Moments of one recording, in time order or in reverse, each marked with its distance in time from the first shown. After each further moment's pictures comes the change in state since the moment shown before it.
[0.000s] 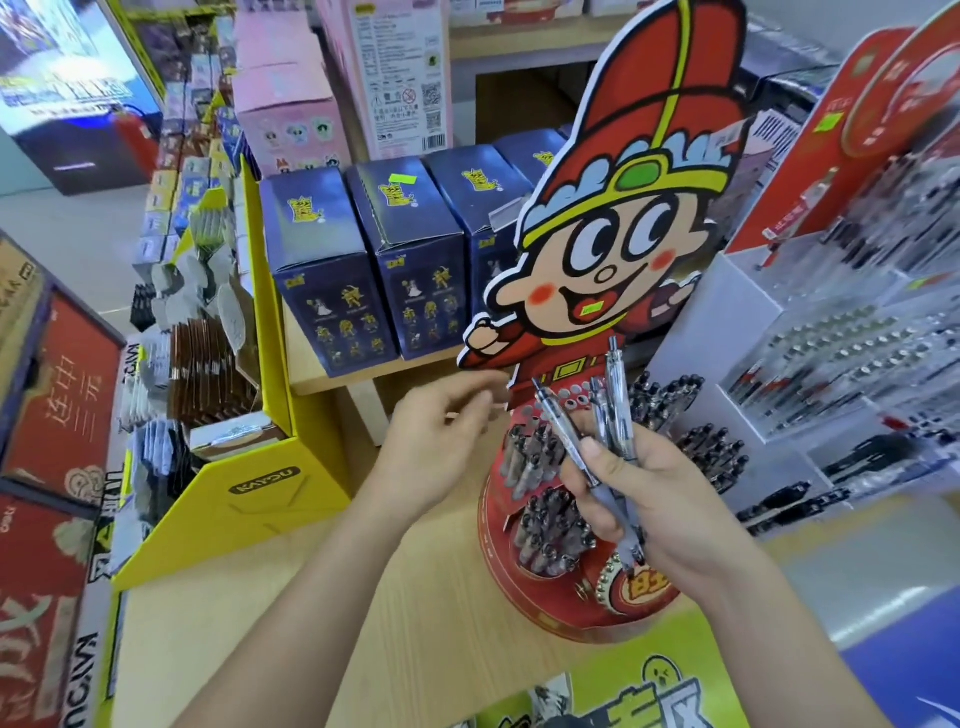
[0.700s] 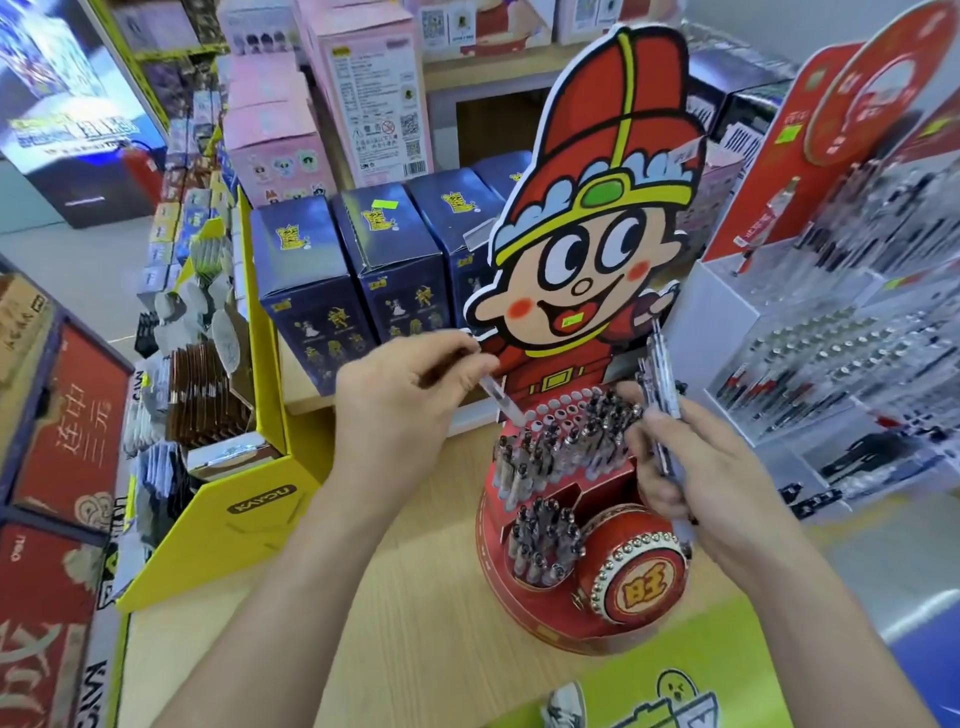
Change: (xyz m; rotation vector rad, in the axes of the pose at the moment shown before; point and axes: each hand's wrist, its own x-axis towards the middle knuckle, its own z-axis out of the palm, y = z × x) left_hand 0.002 0.046 -0.016 0.244 0.345 0.425; right_hand -0.007 -0.020 -0.032 -0.131 0.259 -0.117
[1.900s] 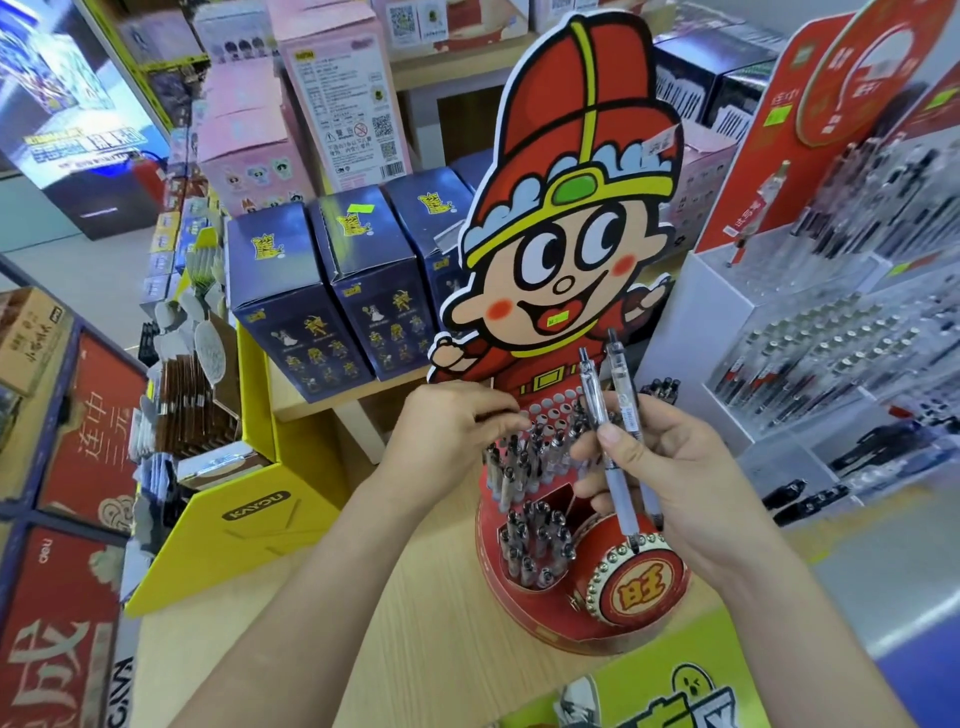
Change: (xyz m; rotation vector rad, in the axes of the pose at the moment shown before) left_hand -0.005 -0.035 0.053 0.112 -0.404 0.070; right_hand 0.002 0.001 0.001 0.150 -0.132 -0.029
